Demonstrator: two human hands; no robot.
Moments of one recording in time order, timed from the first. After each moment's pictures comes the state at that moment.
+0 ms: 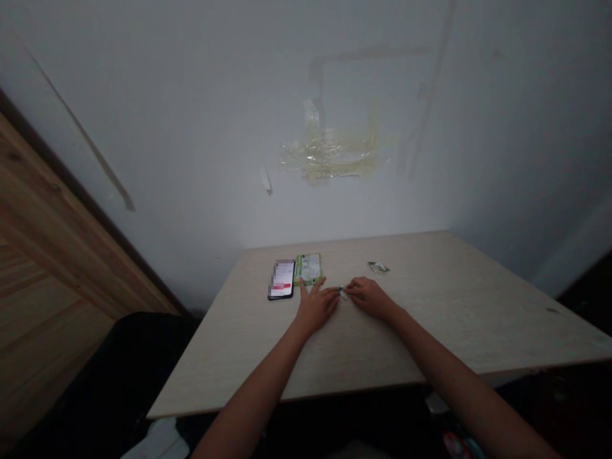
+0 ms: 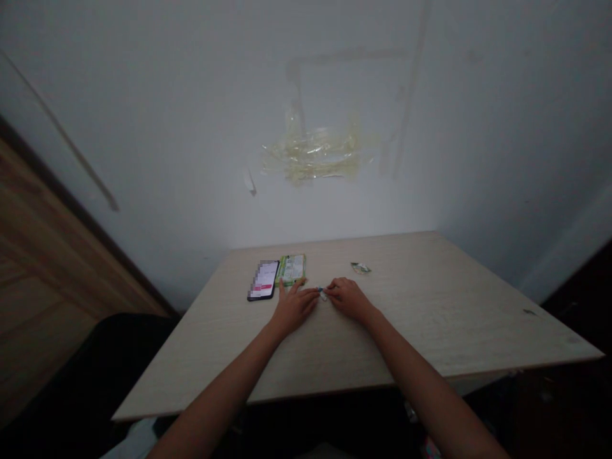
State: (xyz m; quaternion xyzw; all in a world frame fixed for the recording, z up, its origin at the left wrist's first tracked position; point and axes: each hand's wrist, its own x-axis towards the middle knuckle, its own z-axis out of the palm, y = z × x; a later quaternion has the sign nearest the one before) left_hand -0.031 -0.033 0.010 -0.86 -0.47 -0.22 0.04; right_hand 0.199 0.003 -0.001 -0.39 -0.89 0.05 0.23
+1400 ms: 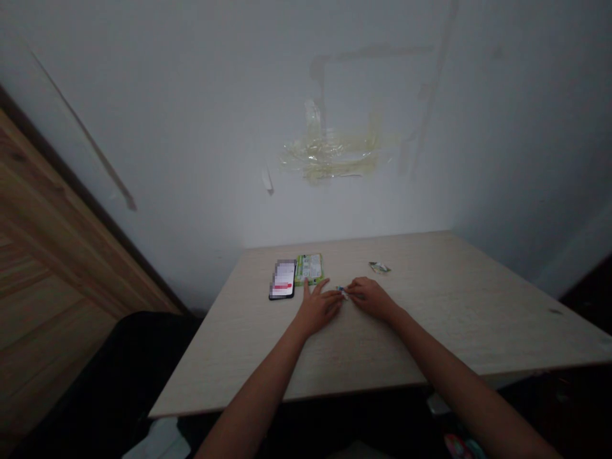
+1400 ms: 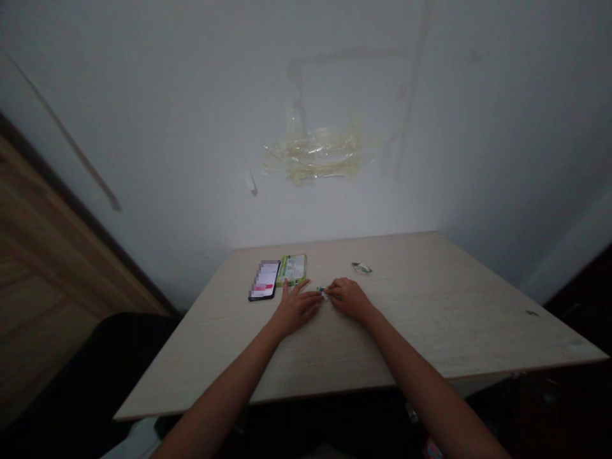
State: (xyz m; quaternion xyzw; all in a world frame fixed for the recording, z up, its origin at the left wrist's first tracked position) left_hand -0.037 -0.034 0.010 -0.89 -0.42 -0.20 0.02; right_hand 0.196 -0.002 0.004 -0.40 -0.88 0.06 0.25
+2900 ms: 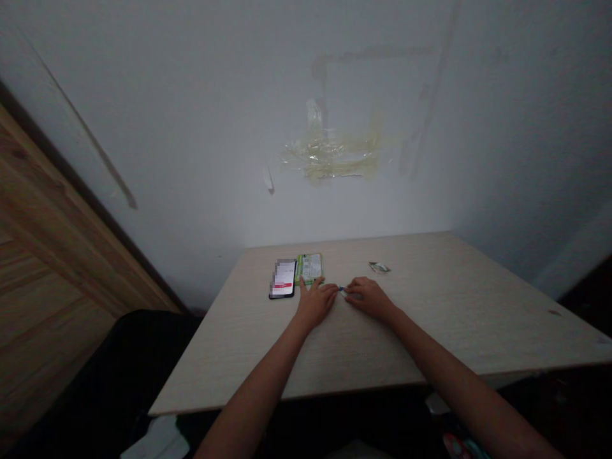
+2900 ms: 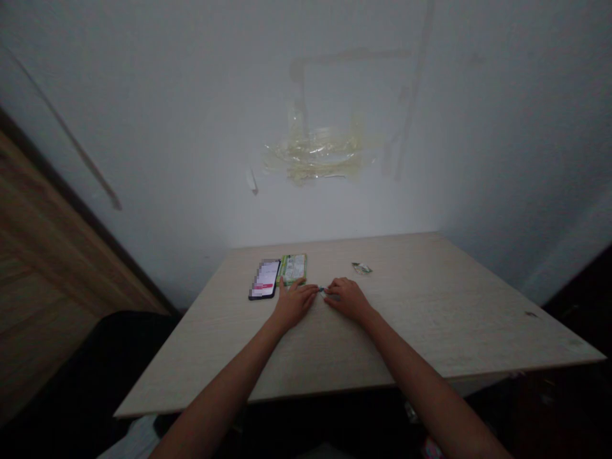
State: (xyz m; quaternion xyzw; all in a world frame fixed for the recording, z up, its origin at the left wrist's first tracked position) left_hand -0.032 -0.021 0.005 -0.84 -0.49 -0.21 0.03; right_hand 0.192 -0.001 0.000 -0.42 -0.87 0.05 0.26
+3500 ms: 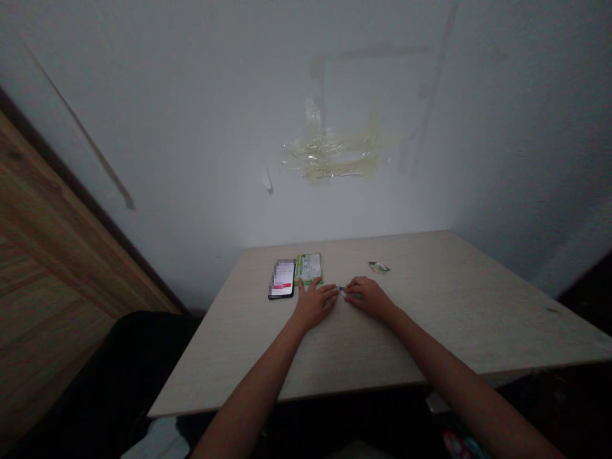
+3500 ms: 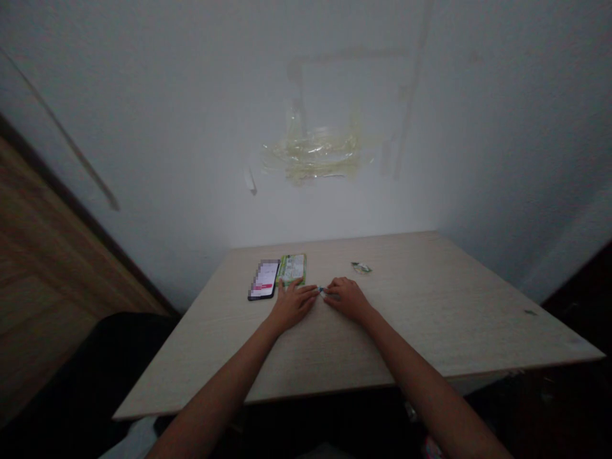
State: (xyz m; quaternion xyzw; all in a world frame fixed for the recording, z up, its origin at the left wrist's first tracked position) left_hand -0.040 -0.023 0.005 -0.86 -0.48 -0.19 0.00; right_hand 0.193 0.000 0.000 -0.42 -0.87 0.06 0.26
